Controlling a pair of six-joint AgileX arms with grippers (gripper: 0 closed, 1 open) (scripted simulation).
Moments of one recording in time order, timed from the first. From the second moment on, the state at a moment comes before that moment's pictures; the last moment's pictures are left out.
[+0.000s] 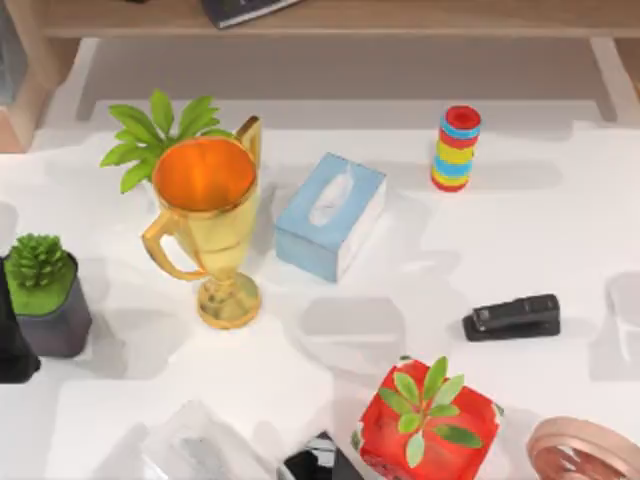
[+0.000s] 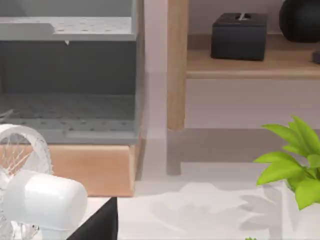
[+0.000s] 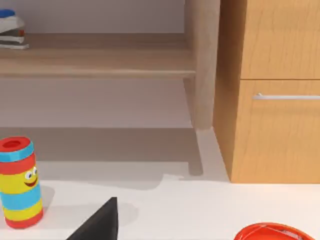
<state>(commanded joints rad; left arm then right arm) 0.00 0.00 0.00 0.00 0.00 0.00 0.00 0.00 0.00 0.00 0.00 0.00</state>
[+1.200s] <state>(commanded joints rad) 0.00 0.00 0.00 0.00 0.00 0.00 -0.29 1.44 0.70 0.77 -0.27 -1.00</state>
